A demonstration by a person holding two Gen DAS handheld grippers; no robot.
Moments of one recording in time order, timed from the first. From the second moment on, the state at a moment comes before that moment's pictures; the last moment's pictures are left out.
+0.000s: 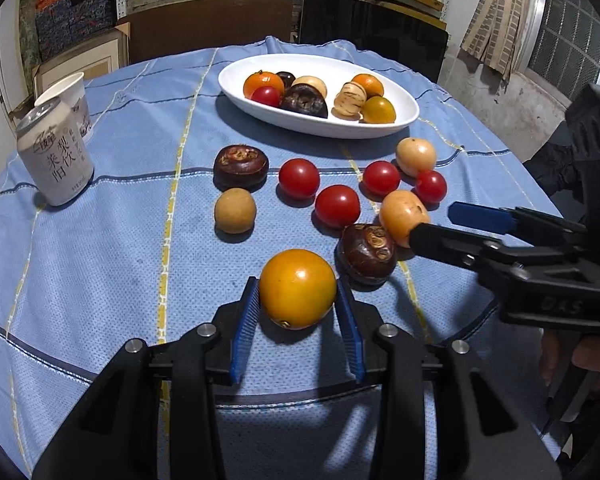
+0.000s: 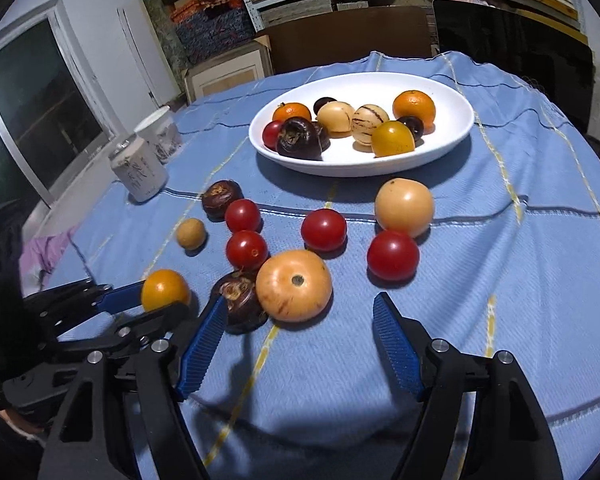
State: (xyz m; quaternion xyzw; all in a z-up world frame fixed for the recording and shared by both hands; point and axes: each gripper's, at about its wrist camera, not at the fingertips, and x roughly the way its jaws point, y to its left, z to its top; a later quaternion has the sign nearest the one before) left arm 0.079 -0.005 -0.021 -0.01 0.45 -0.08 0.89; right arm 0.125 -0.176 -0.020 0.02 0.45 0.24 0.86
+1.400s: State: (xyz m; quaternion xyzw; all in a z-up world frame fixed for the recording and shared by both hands) left arm 0.115 -0.027 0.050 0.01 0.40 -0.10 0.91; right arm 0.137 -0.220 0.062 0.04 0.36 0.23 0.90
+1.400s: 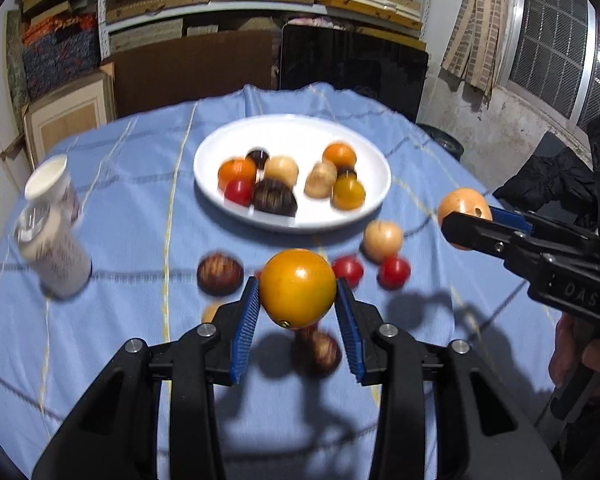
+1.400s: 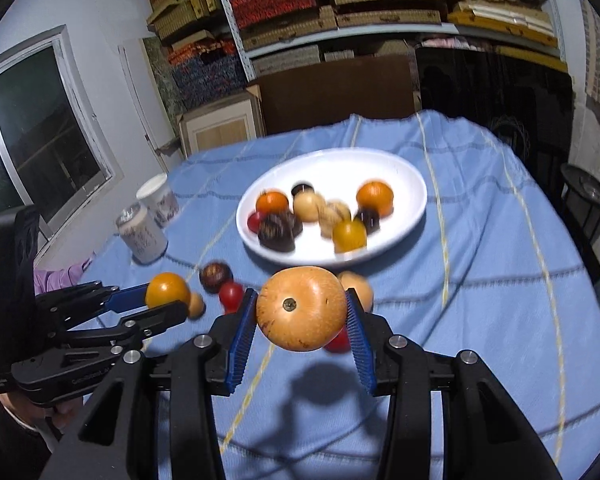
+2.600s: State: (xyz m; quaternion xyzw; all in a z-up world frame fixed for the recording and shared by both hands) left arm 0.283 -0.036 0.021 -0.02 0.41 -0.04 0.91; right arm 0.290 -0.186 0.022 0.10 0.39 0.20 0.89
